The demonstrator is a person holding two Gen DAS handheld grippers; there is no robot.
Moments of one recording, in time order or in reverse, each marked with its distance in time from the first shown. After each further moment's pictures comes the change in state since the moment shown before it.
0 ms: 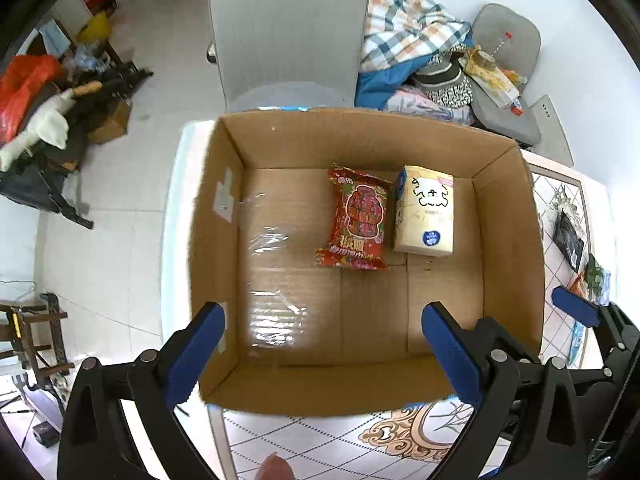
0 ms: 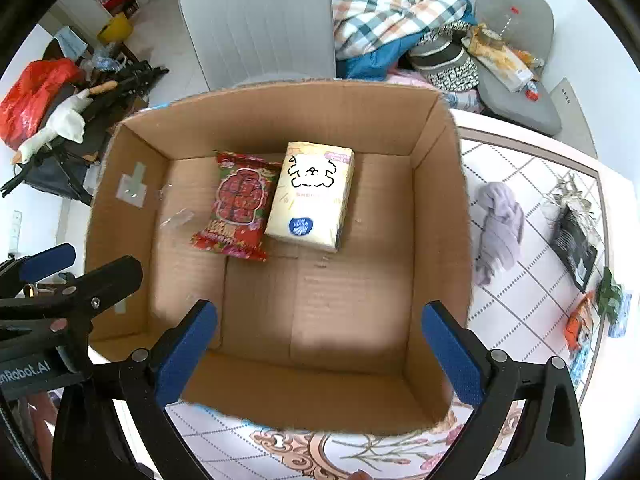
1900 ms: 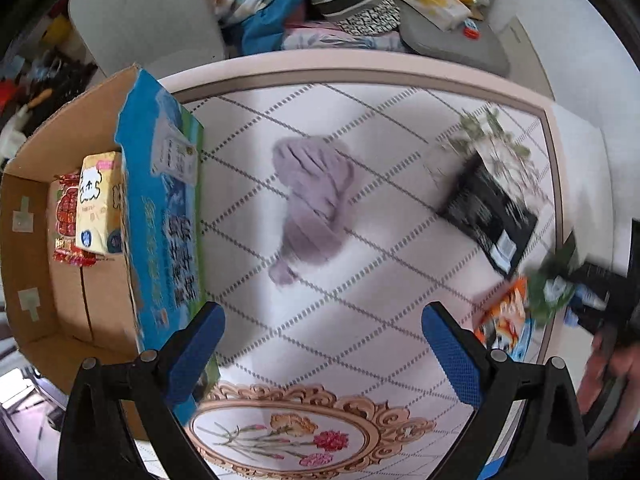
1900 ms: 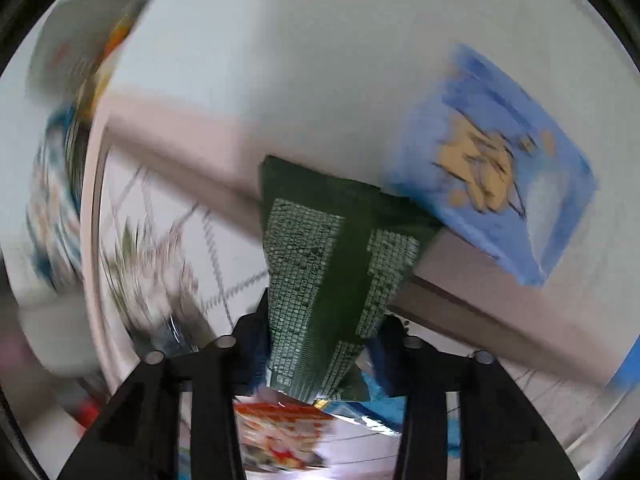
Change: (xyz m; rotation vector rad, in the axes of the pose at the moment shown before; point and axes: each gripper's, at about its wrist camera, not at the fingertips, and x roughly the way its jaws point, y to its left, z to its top) left arm 0.111 -0.324 0.031 0.036 0.208 0.014; right arm 0.088 -0.556 -0.071 0.995 0.188 0.123
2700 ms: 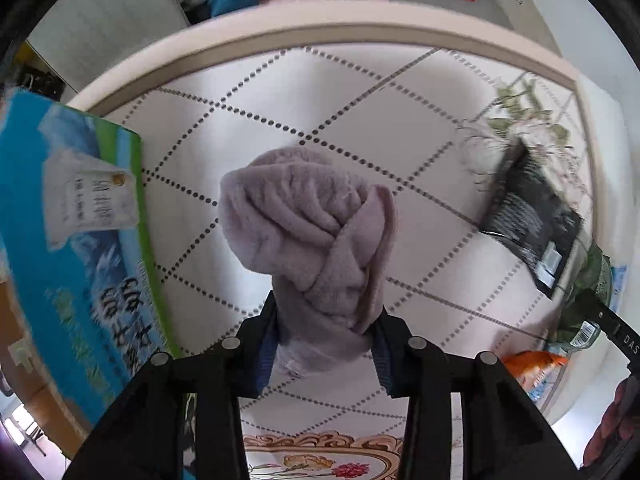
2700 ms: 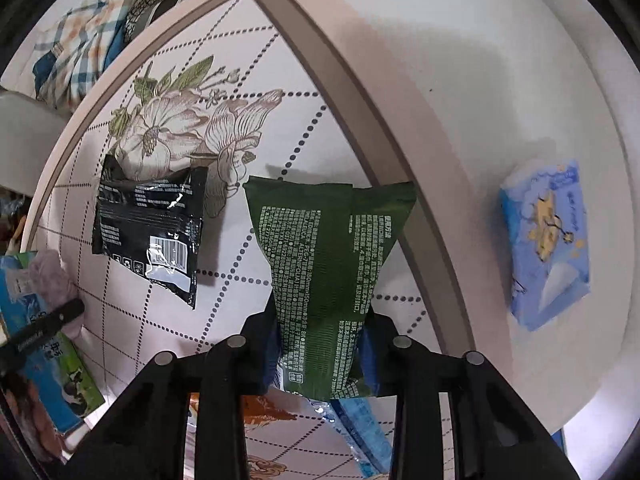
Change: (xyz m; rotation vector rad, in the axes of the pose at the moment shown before) left arm 0.065 -0.014 0.018 0.097 0.090 0.005; right arm 0.017 0.045 -0.039 -0.433 -0.022 -0.163
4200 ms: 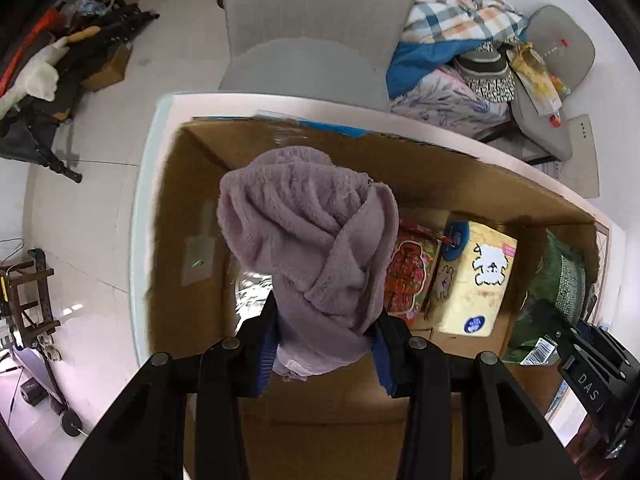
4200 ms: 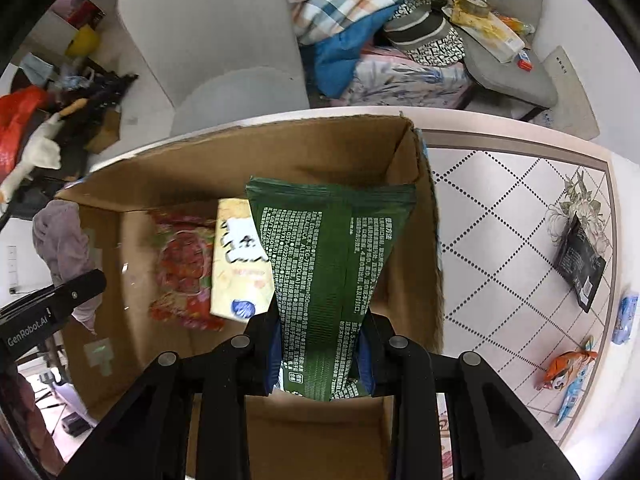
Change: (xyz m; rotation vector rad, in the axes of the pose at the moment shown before) left arm -0.082 0.366 -0.019 -0.256 -0.090 -0.073; right arm -0.027 0.458 -0.121 -0.424 -0.083 -0.033
